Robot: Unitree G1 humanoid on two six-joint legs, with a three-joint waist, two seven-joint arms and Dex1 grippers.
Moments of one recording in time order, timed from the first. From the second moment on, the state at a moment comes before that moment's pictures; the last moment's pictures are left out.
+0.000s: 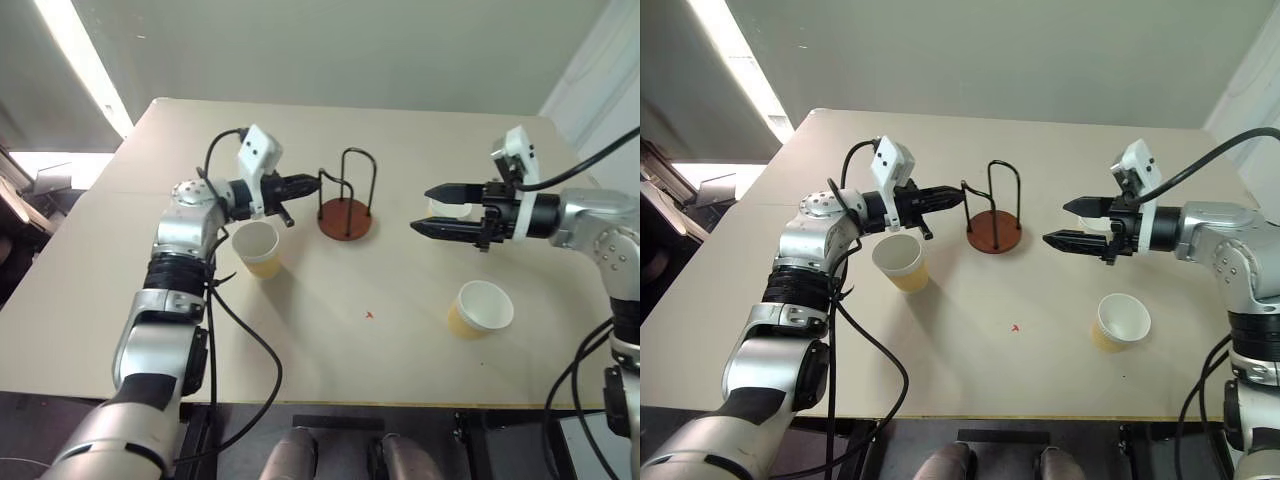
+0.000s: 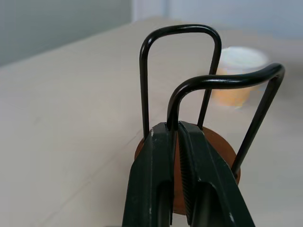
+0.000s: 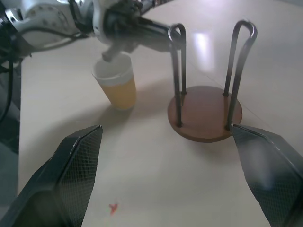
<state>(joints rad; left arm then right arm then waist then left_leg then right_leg) -1.02 0.45 -0.02 0.56 -0.23 0.31 -1.09 -0.74 -0.85 -0.06 -0.13 0.65 0.94 1.02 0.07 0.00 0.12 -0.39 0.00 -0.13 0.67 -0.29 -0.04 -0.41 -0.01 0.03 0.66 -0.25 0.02</state>
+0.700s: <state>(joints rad) -0.95 0.44 -0.17 0.41 -0.26 0.39 -1.39 -0.48 -1.12 -0.35 -0.34 0.83 1.08 1.04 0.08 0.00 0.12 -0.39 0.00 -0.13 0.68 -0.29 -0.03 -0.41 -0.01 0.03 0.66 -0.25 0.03</state>
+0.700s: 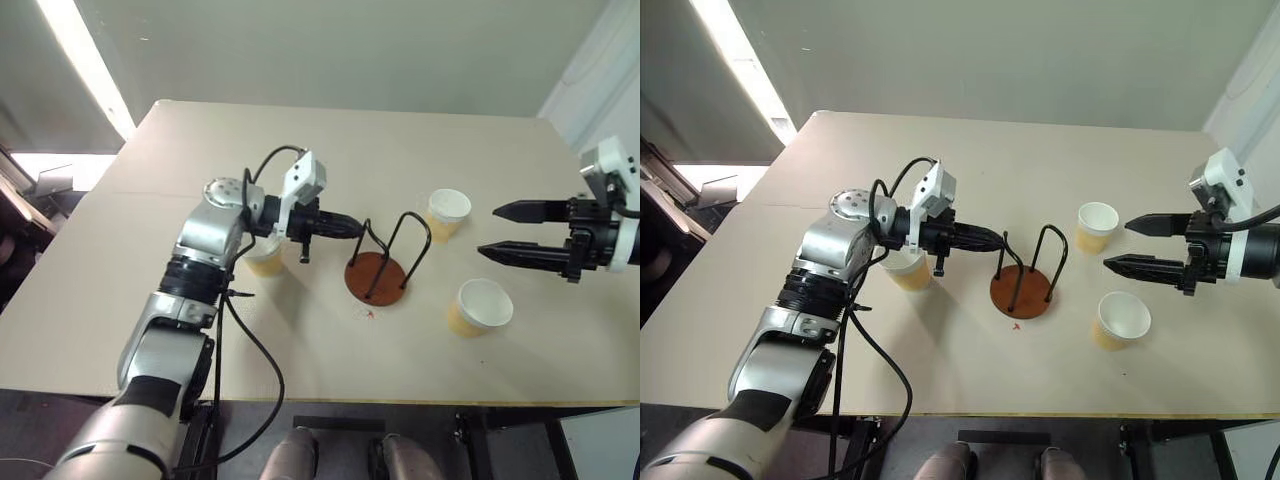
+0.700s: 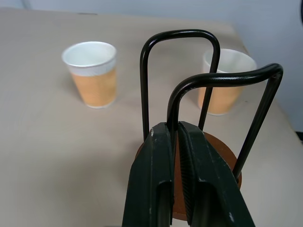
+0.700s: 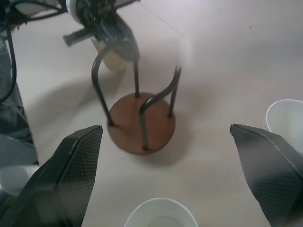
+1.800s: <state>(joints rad) -0.88 0.54 -0.20 0.24 -0.25 0.35 -1.36 -0.59 -1.07 -0.19 -0.30 0.83 0.99 1.00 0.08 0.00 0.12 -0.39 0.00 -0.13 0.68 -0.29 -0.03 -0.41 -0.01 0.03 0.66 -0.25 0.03</state>
